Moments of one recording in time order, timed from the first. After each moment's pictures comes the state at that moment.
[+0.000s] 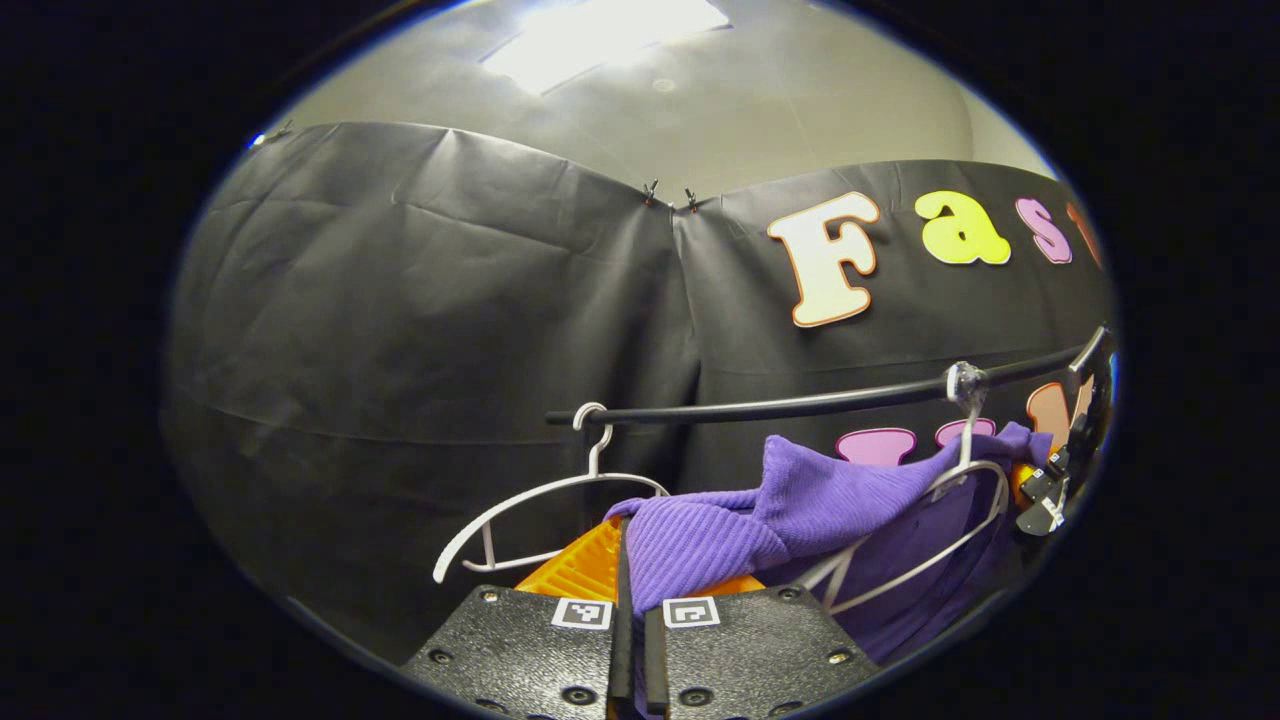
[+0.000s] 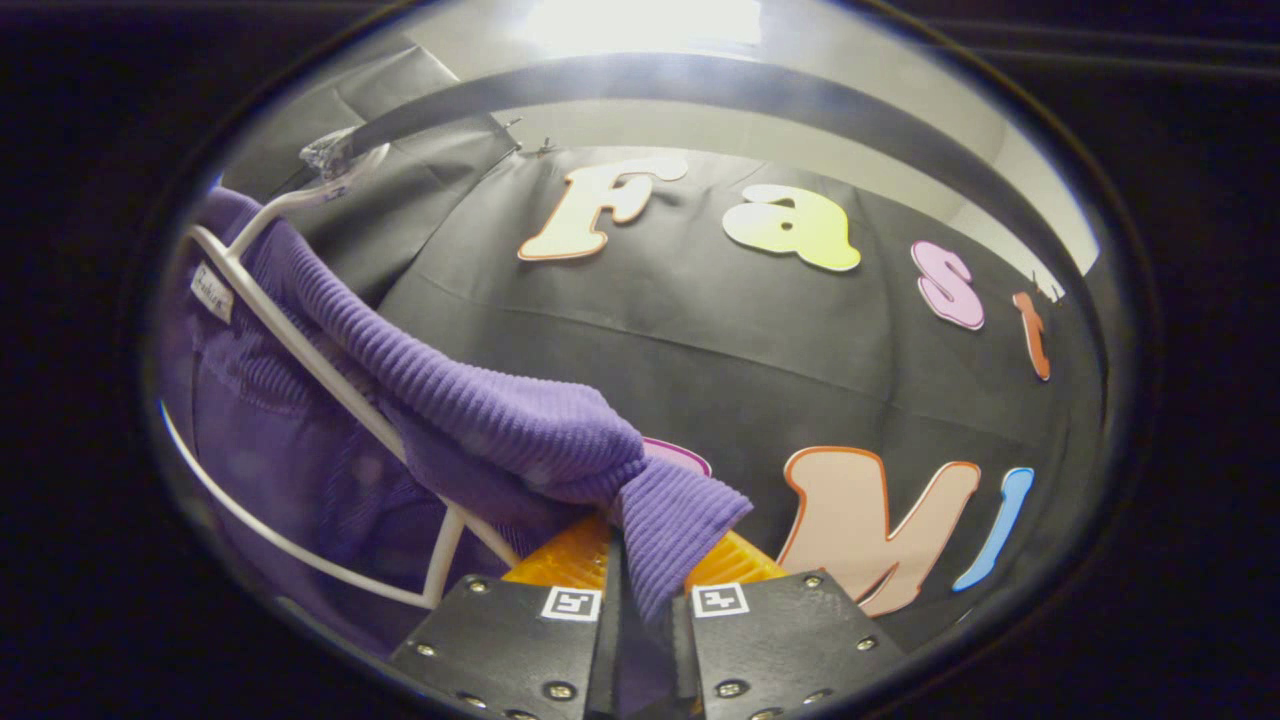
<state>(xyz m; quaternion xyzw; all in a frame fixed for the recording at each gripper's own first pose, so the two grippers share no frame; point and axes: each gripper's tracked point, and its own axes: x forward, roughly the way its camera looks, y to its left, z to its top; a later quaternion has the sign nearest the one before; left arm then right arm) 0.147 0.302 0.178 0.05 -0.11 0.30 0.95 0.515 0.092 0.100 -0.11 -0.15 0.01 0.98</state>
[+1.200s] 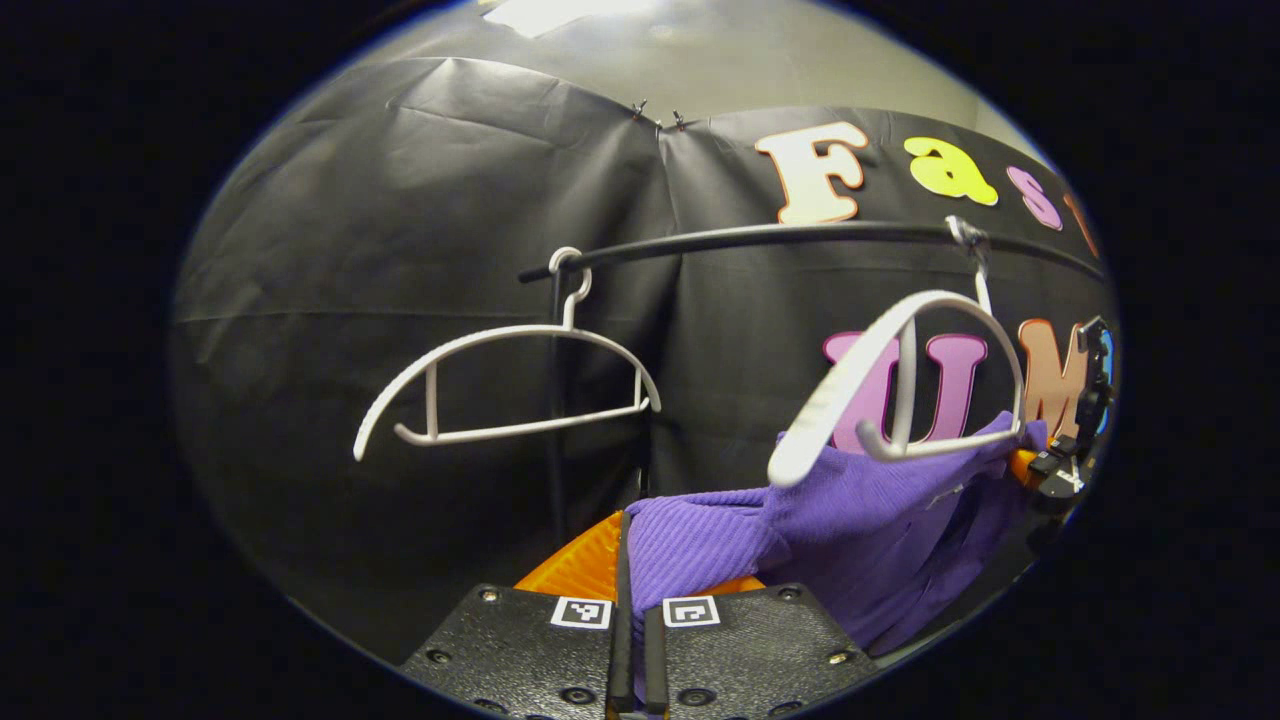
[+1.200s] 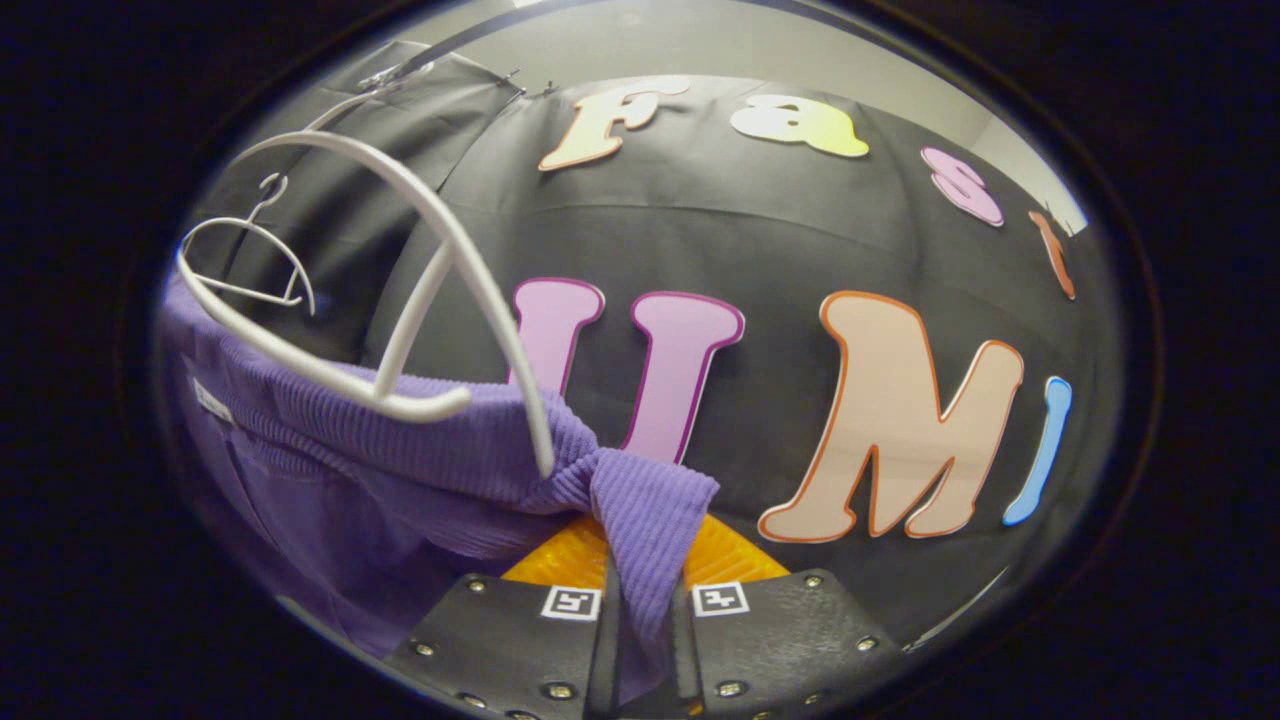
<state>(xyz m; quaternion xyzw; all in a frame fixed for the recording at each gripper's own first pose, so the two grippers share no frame) 0.161 0.311 0.031 0.01 0.01 0.28 0.96 0.505 0.076 -0.033 -0.09 -0.01 0.05 0.99</state>
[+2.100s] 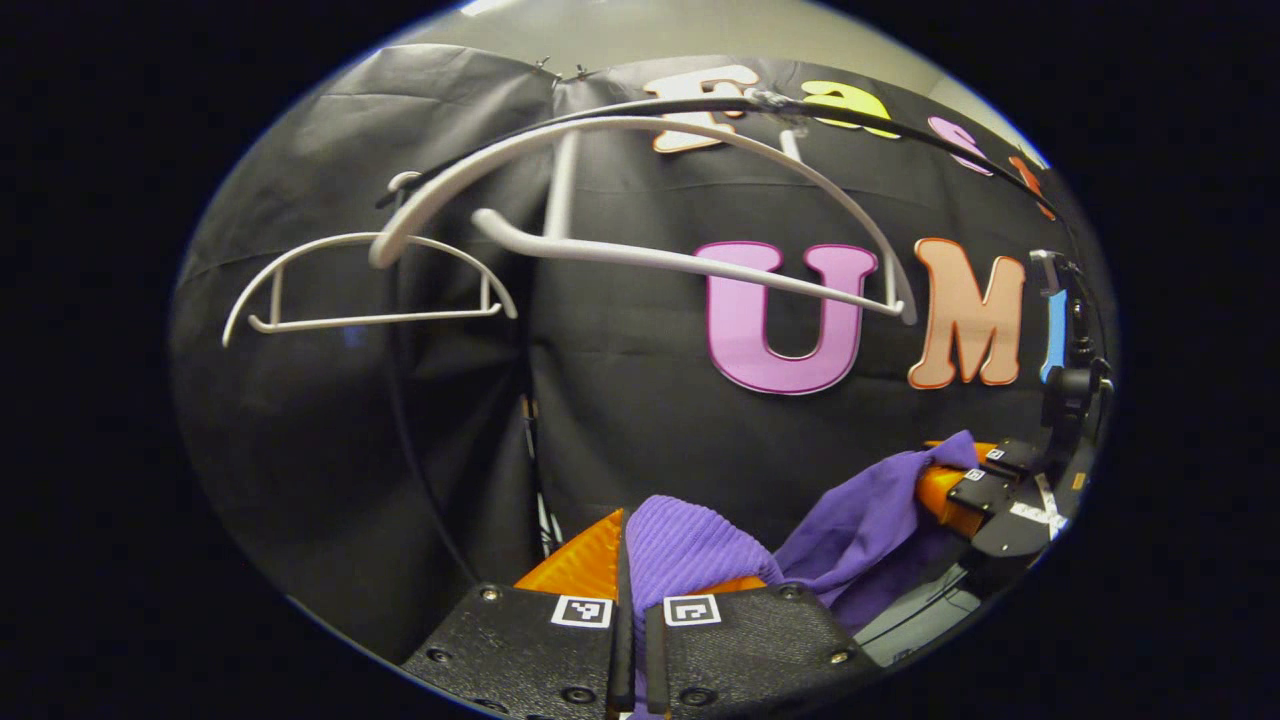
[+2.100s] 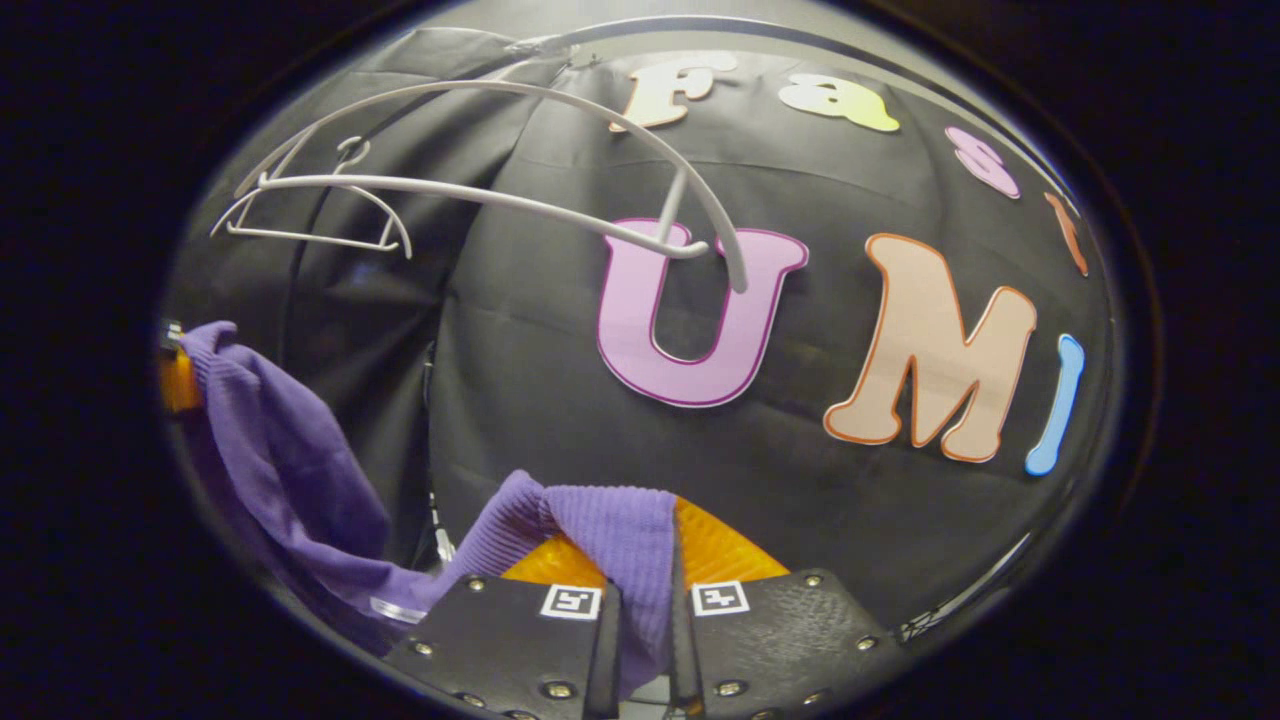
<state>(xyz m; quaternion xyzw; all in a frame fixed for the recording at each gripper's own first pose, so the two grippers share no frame) 0.230 0.163 -0.053 -0.01 0.08 0.13 0.99 0.389 0.140 -0.100 -0.09 0.07 0.12 0.99</state>
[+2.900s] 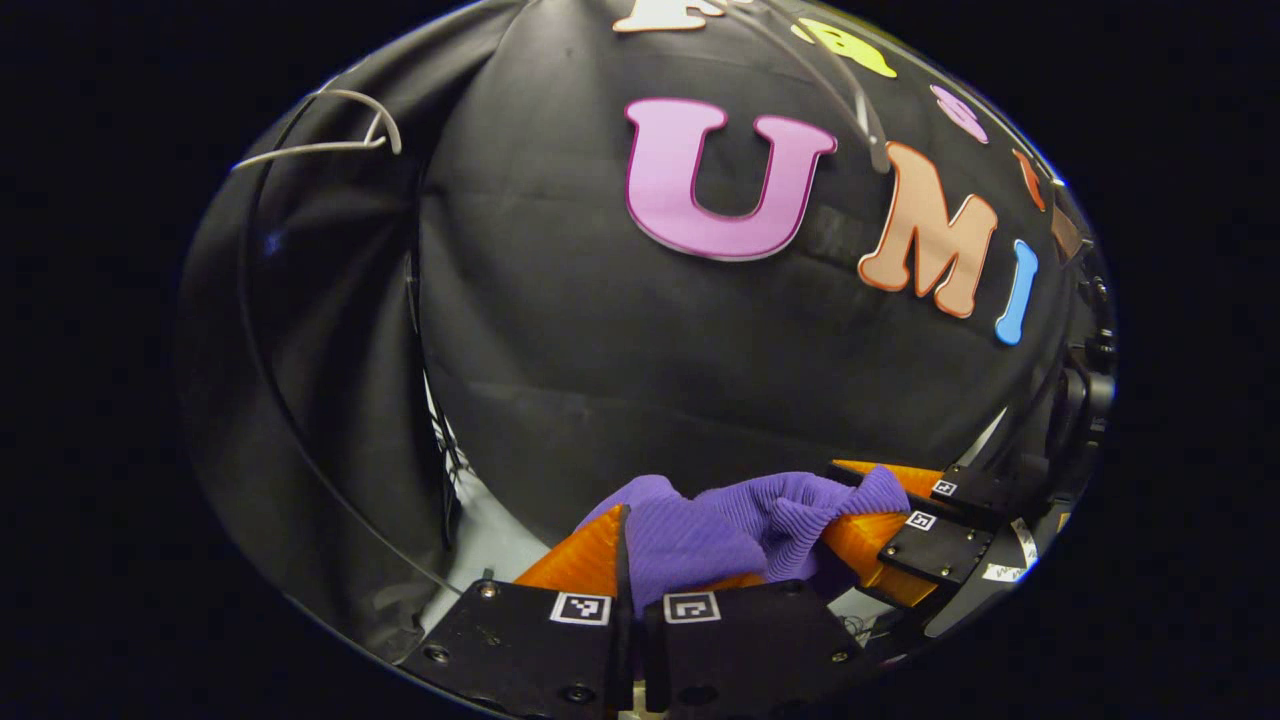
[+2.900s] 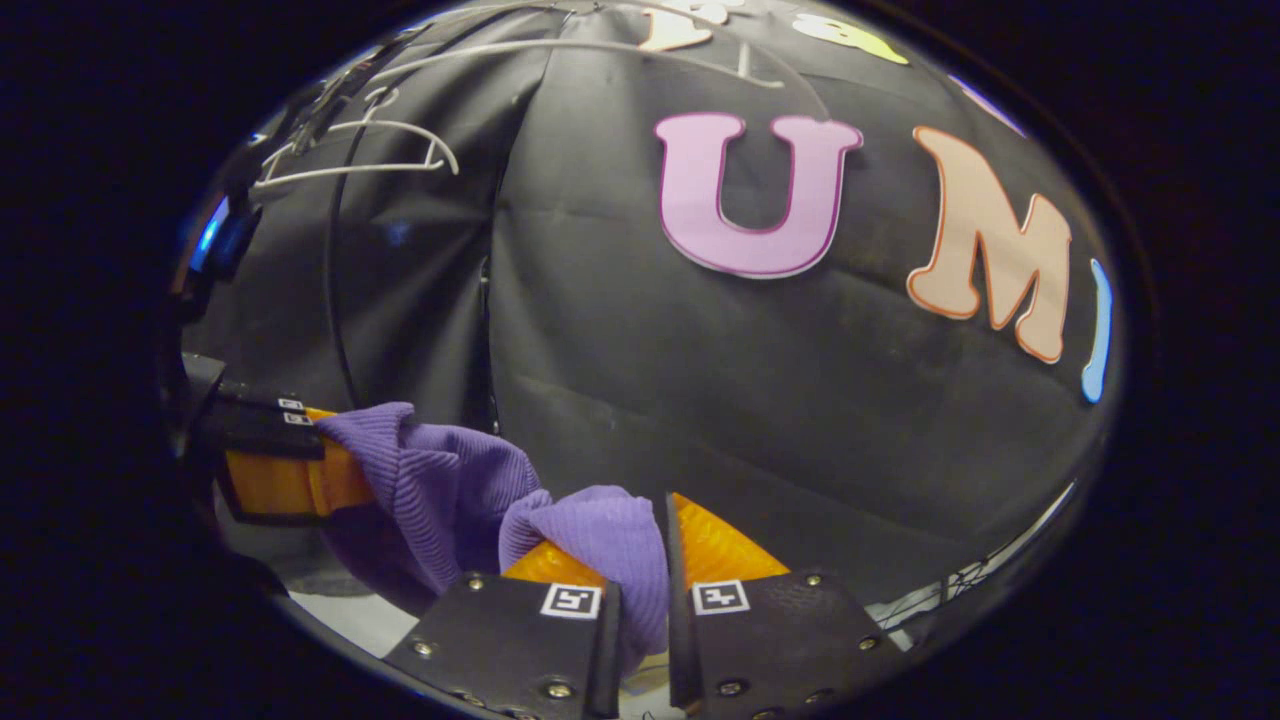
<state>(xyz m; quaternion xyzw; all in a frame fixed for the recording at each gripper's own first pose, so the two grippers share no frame) 0.260 0.104 -0.204 -0.09 0.26 0.03 0.96 0.355 0.151 -0.239 -0.08 0.23 0.17 0.96</state>
